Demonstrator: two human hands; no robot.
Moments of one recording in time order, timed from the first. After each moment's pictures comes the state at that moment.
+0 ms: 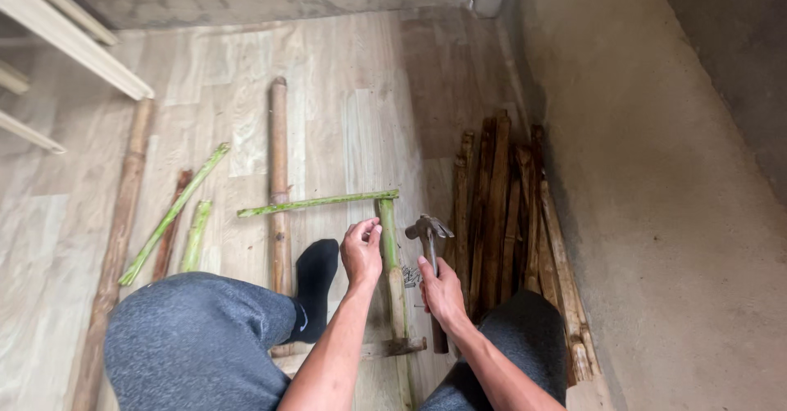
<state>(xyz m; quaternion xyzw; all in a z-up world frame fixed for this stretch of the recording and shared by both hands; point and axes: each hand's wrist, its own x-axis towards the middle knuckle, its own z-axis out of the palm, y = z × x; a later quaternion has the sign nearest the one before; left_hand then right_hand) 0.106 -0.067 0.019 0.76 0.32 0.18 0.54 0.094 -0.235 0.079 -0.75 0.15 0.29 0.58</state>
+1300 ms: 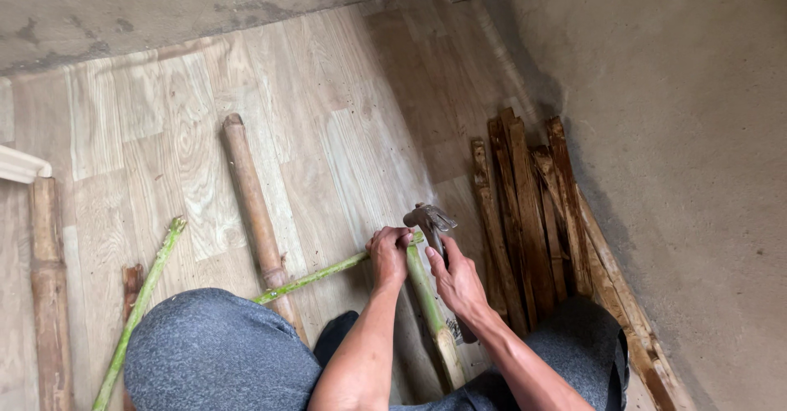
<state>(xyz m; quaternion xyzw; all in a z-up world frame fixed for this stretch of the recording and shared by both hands) 0.249 0.008 -0.144 0.86 0.12 0.14 0.48 0.218 -0.113 0.027 -0.87 0.12 0.20 0.44</state>
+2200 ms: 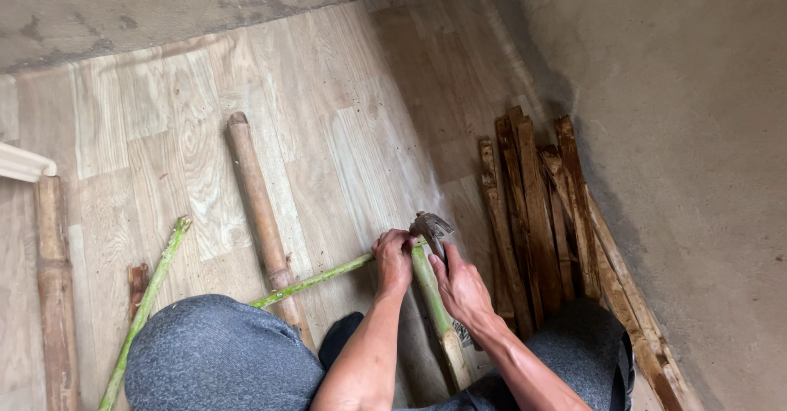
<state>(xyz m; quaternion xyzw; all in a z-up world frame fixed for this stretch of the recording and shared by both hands) 0.241 0.014 -0.141 0.86 0.09 0.13 0.49 0.217 -0.104 0.033 -0.92 0.07 0.21 0.33</state>
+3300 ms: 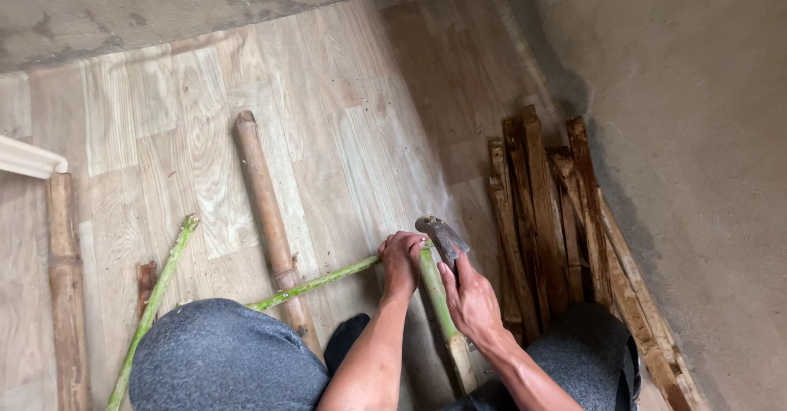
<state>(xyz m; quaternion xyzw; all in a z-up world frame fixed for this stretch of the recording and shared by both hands) 0.238 0.016 -0.144 0.85 0.08 0.11 0.51 0.206 -0.108 0.025 -0.92 0.05 0.15 0.35</state>
